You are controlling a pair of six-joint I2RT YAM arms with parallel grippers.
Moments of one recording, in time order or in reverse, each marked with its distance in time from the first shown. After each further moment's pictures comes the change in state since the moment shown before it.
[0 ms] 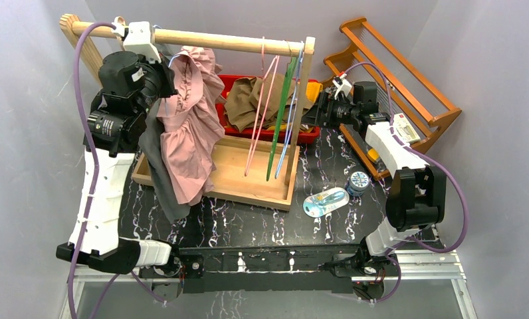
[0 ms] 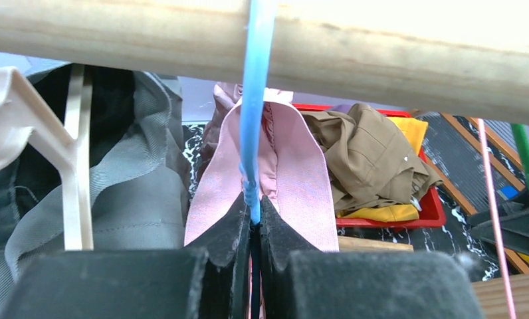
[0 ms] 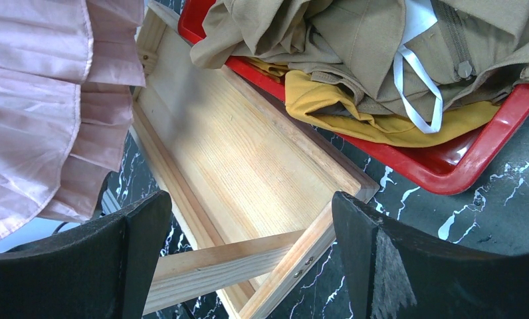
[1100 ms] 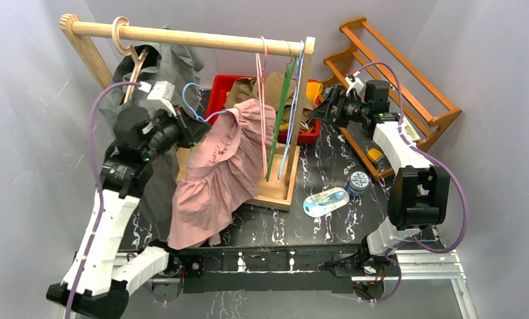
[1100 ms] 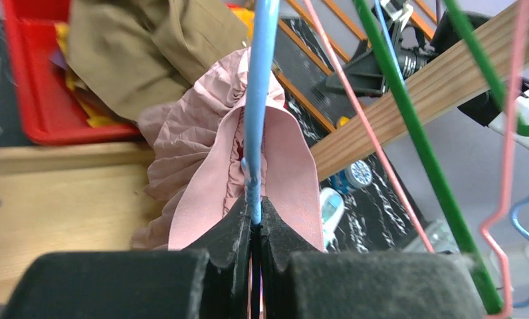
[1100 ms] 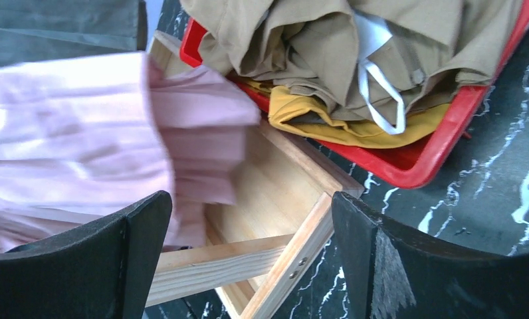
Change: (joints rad) left arm 0.000 -0.375 -0.583 0.184 0.494 -0.249; right arm -0.081 0.001 0.000 0.027 -0.034 0.043
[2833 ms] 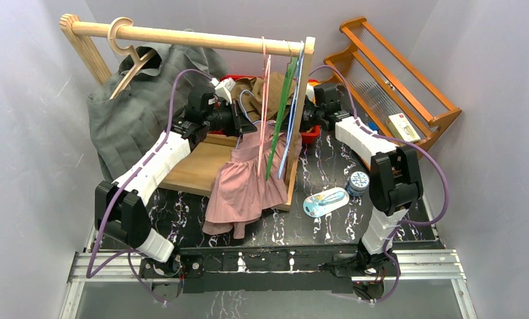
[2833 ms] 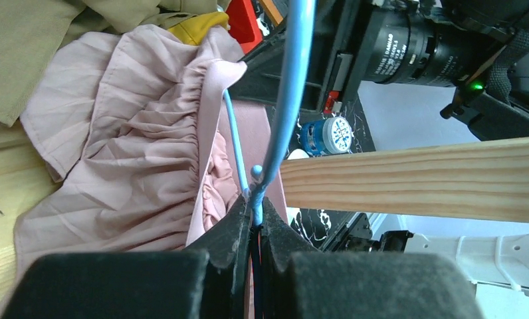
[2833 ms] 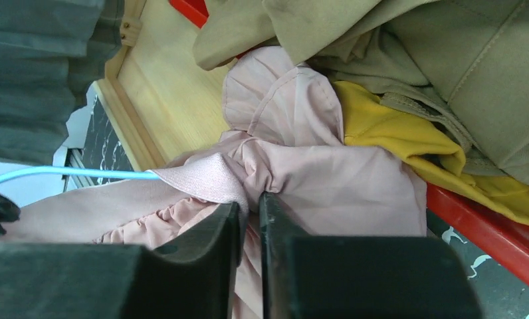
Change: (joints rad) left arm -0.151 0.584 0.011 0.255 0.178 -0.196; right arm 0.304 0.191 0.110 0.013 0.152 -0.034
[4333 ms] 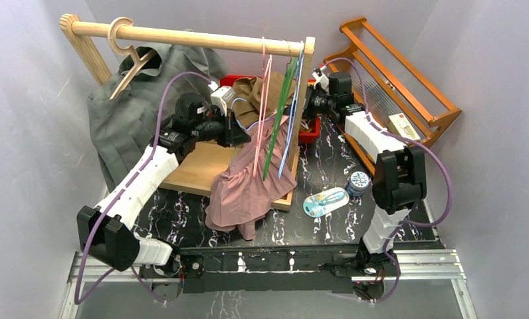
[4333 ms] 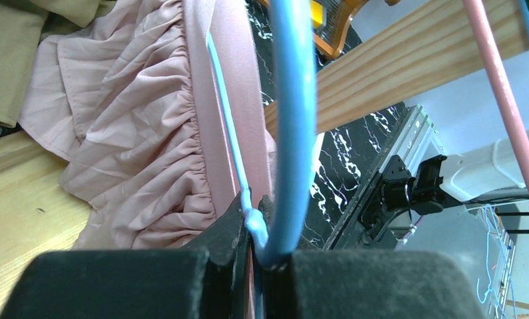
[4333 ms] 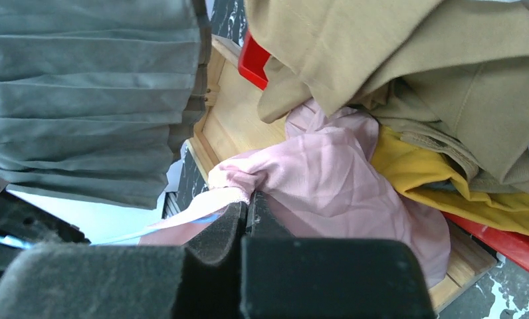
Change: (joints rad) left arm 0.000 -0.171 -0.075 -0.085 0.102 0.281; right arm -0.092 -0.007 0.058 0.113 -0.080 0.317
